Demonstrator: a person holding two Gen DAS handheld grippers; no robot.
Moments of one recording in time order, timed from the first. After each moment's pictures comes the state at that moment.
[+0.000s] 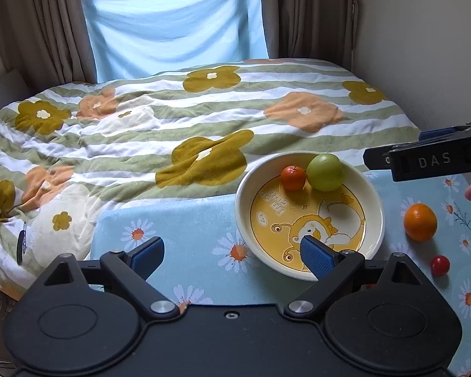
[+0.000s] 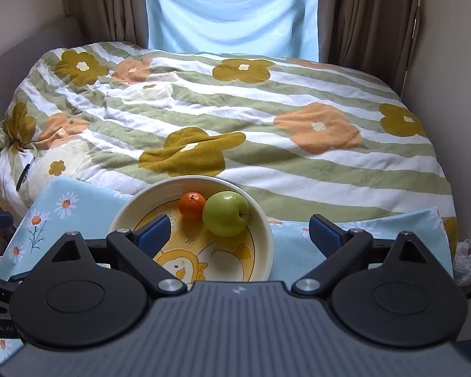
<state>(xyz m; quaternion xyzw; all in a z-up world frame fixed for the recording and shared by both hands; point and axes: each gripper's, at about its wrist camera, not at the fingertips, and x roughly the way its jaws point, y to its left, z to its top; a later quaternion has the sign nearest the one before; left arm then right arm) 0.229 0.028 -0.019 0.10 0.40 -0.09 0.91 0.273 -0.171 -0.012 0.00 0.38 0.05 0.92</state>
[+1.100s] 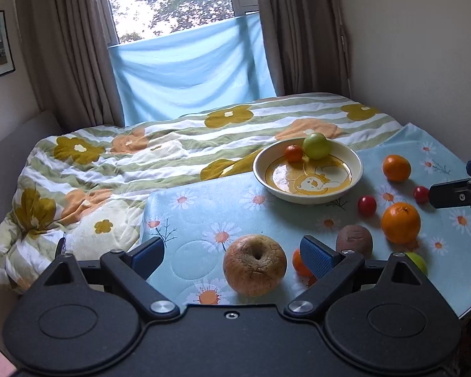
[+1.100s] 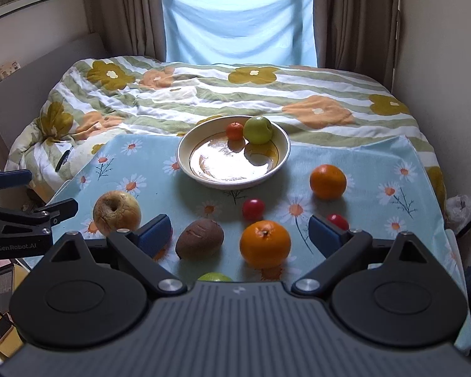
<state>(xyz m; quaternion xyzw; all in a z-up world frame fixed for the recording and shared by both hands) 0.063 0.074 -0.042 0.14 0.29 -0.08 0.94 0.045 -0.150 -0.022 0.03 0.34 0.05 0.94</state>
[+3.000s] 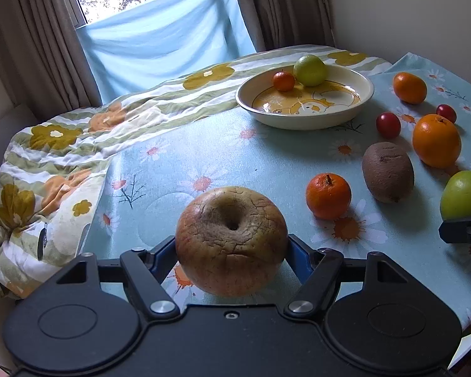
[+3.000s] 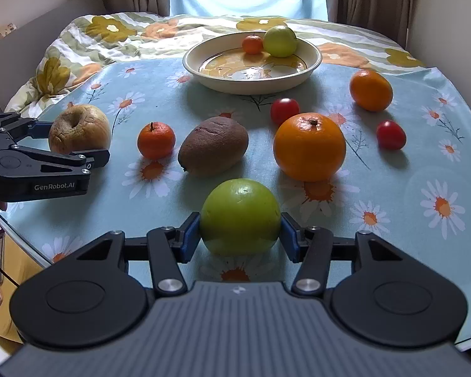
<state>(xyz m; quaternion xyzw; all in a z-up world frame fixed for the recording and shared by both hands) 0.103 0.072 -0.127 0.19 0.34 -0.10 0.92 0.050 -0.117 -0.134 0.02 0.41 0.07 0.91</state>
